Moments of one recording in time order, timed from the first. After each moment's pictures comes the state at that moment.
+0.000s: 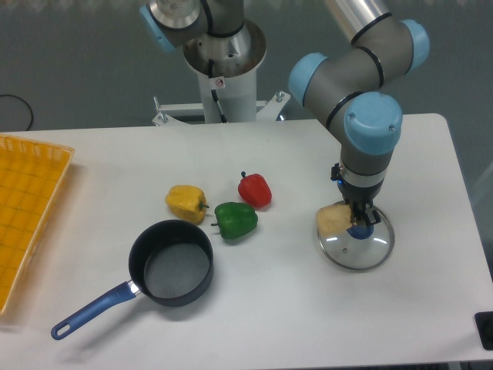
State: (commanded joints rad) arm 2.66 -1.97 -1.50 -1.19 1.64 1.84
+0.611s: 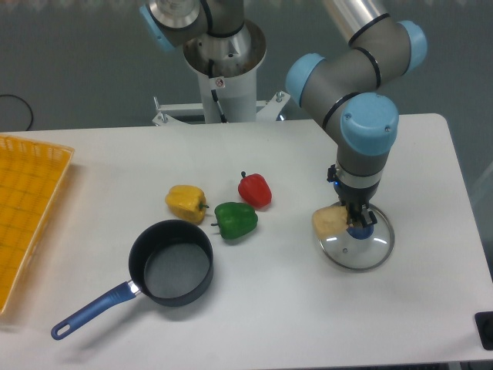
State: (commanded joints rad) arm 2.60 -1.96 -1.52 -1.19 1.62 1.74
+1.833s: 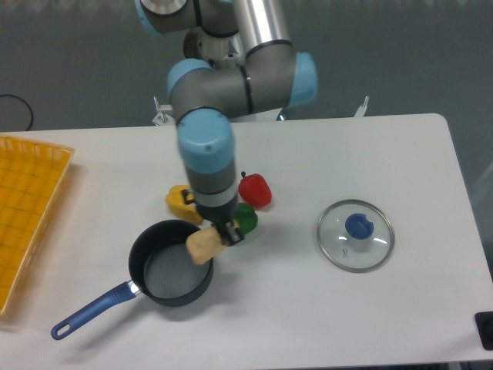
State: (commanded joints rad) arm 2.20 -1.96 -1.56 -1.11 1.58 1.12
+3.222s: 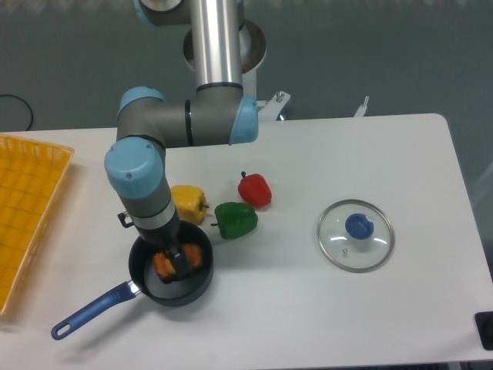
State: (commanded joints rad) arm 2.16 -1.99 -1.56 -1.06 1.59 1.09
